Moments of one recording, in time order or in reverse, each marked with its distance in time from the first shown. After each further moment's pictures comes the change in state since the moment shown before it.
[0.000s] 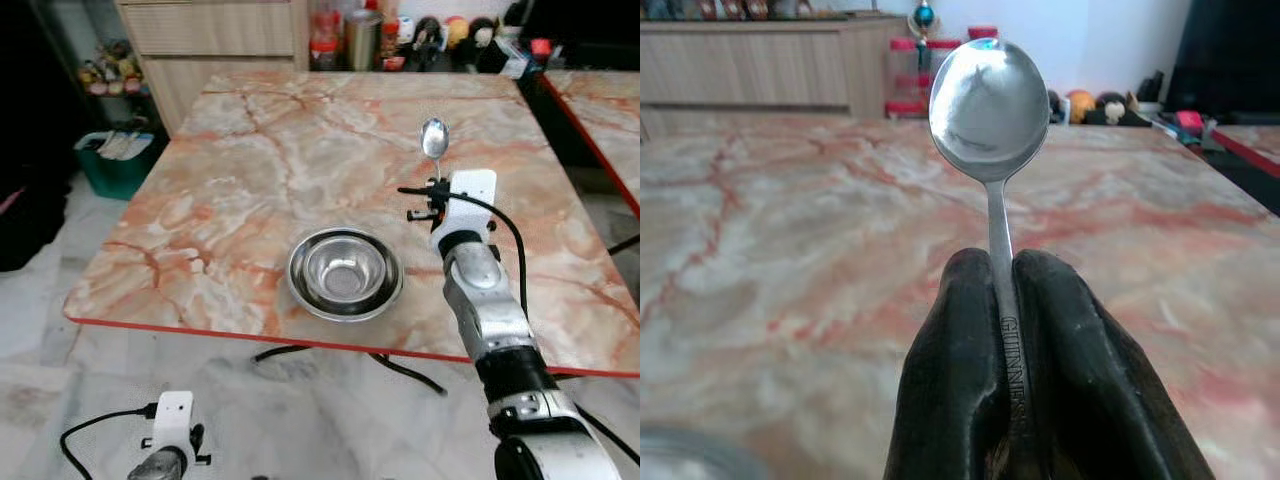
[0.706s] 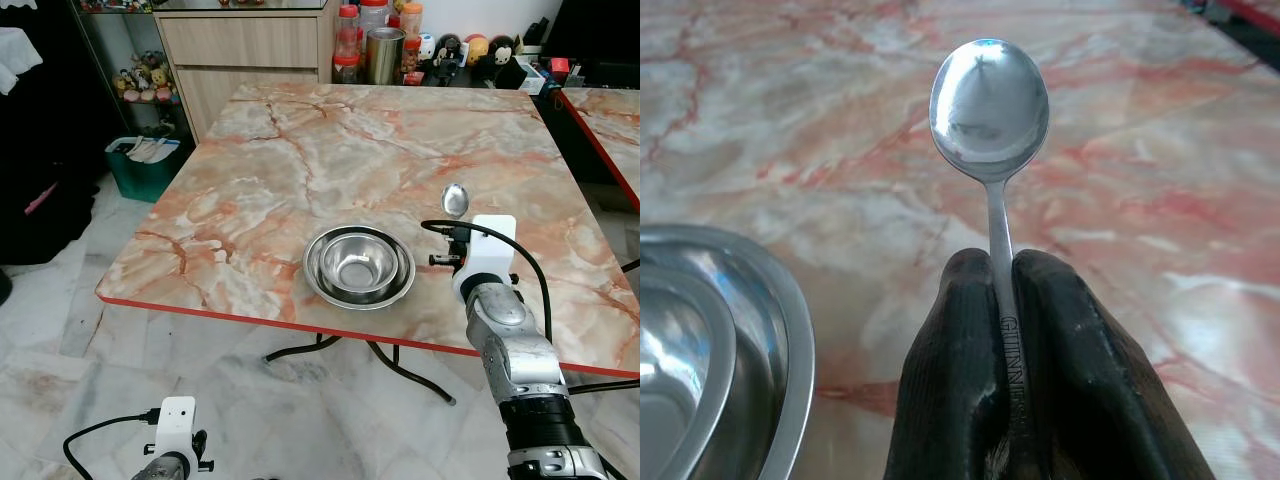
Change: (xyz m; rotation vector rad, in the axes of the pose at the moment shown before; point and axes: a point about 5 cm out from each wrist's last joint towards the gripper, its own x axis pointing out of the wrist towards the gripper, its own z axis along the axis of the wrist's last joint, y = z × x) left arm 0.000 -0.003 -0.004 -0.002 0.023 -0.010; right arm -0.029 -0.014 -0.035 0.035 0.246 -0.031
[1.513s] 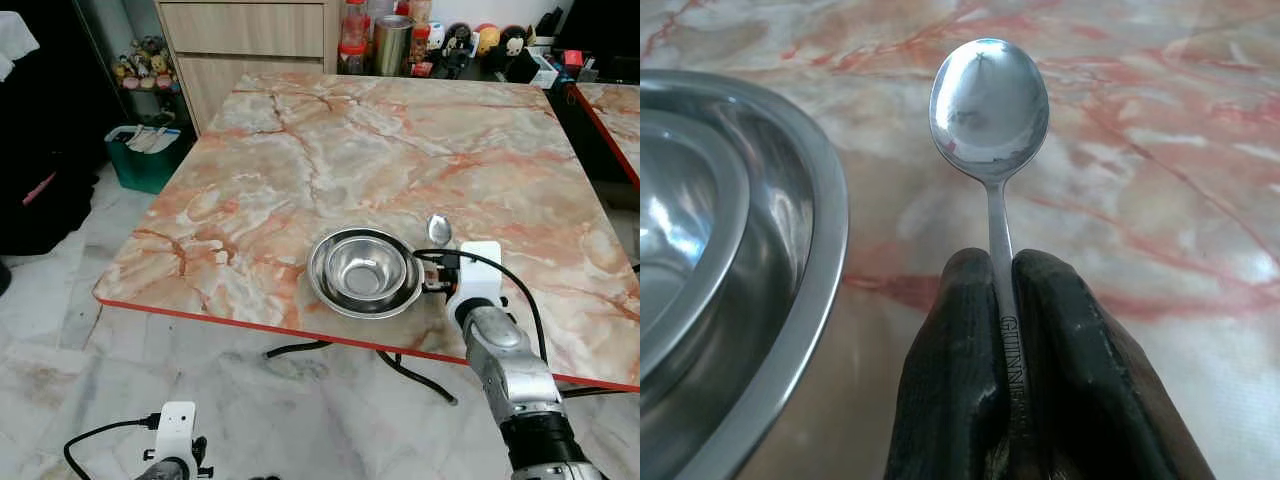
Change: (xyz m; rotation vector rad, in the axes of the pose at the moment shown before) left arm -0.001 0.000 -0.006 0.013 0.025 -0.008; right arm -0.007 0.002 -0.035 -0.024 0.089 0.073
